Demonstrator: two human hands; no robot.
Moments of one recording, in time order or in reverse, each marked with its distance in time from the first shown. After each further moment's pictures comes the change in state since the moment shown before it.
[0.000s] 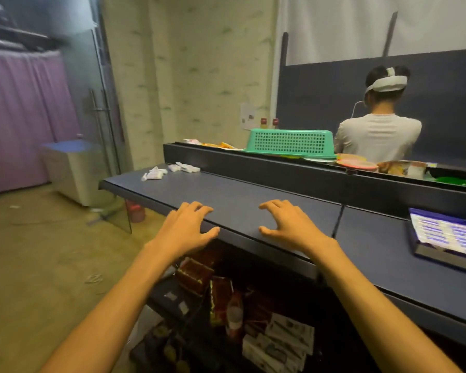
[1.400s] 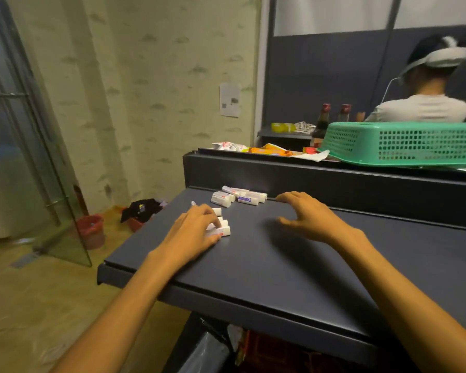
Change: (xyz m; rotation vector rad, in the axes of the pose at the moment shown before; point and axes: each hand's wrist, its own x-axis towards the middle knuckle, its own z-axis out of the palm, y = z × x) left_hand 0.335 -0.443 0.141 -0.265 -0.045 0.305; right_hand 0.465 -0.115 0.159 -0.010 -0.027 0.343
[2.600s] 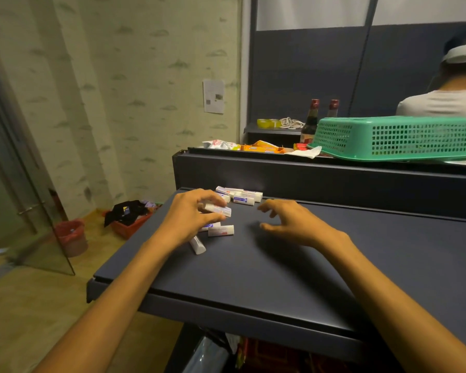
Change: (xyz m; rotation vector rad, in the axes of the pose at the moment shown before) left_hand 0.031 -0.010 -0.020 -0.647 0.084 0.002; right_hand 0.015 -0.021 0.021 0.127 -0.055 -0.040
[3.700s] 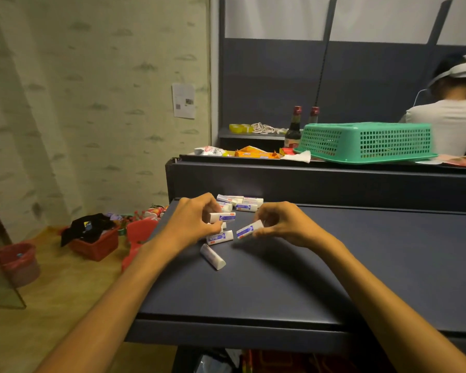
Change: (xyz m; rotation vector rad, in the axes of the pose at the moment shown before) left_hand 0.031 -0.049 -0.025 0.157 -0.102 0.193; right_hand 0.022 -0.041 0.016 0.398 0.110 0.124
